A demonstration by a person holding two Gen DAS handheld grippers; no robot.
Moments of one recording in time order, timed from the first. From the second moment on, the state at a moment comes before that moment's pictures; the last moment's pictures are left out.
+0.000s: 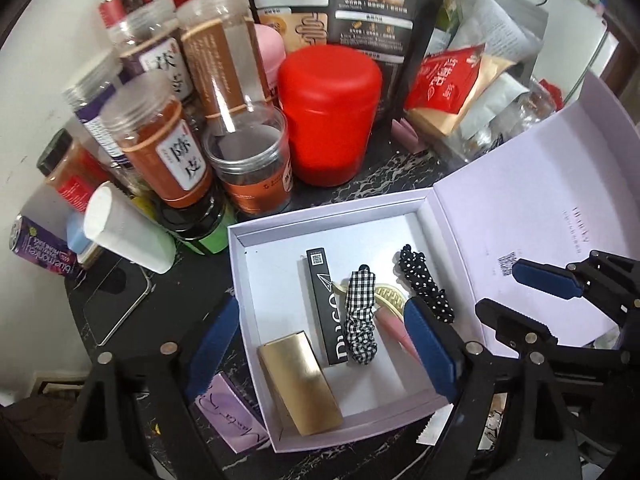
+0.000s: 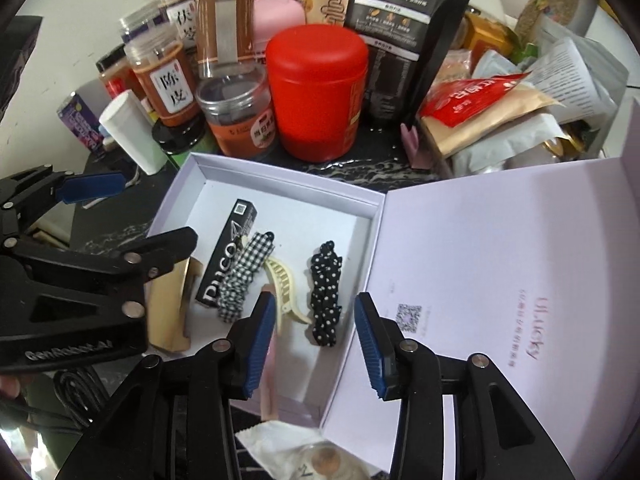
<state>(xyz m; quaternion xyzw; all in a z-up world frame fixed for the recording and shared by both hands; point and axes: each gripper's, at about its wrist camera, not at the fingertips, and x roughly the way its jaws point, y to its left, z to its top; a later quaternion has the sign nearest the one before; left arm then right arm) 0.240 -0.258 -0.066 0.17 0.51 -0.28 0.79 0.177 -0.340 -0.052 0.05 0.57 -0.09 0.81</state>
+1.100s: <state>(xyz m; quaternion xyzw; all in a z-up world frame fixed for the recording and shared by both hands) 0.162 -0.137 0.017 0.12 0.45 -0.24 0.85 0.127 -0.238 0.035 0.01 0.52 -0.05 0.85</state>
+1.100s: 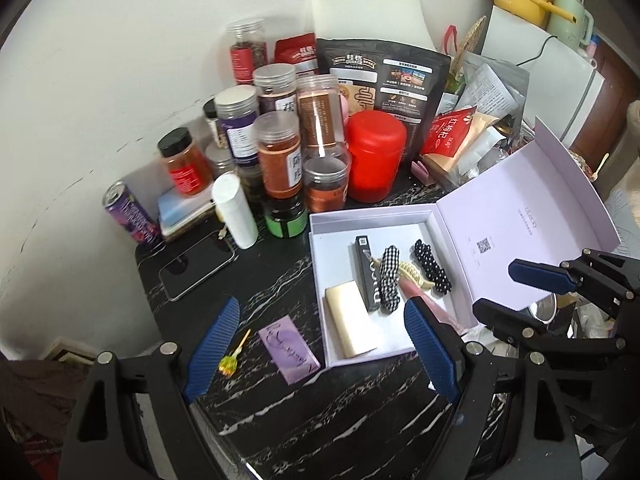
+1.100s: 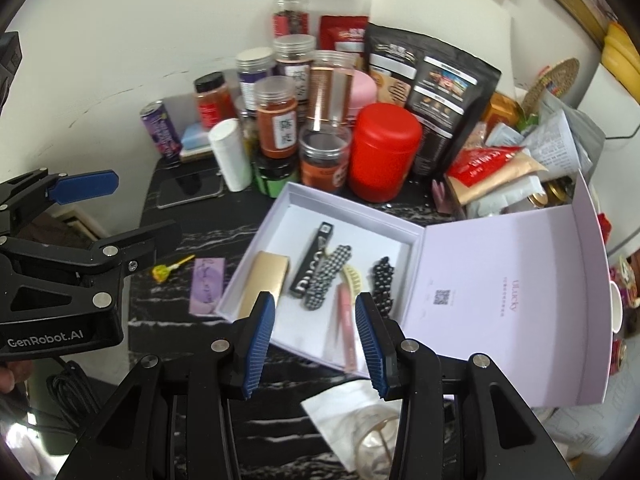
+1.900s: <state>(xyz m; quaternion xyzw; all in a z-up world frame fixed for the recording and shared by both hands) 0.154 -0.044 -0.013 0.08 0.47 -0.17 0.86 0.111 -0.164 0.013 0.02 0.51 0.00 0.86</state>
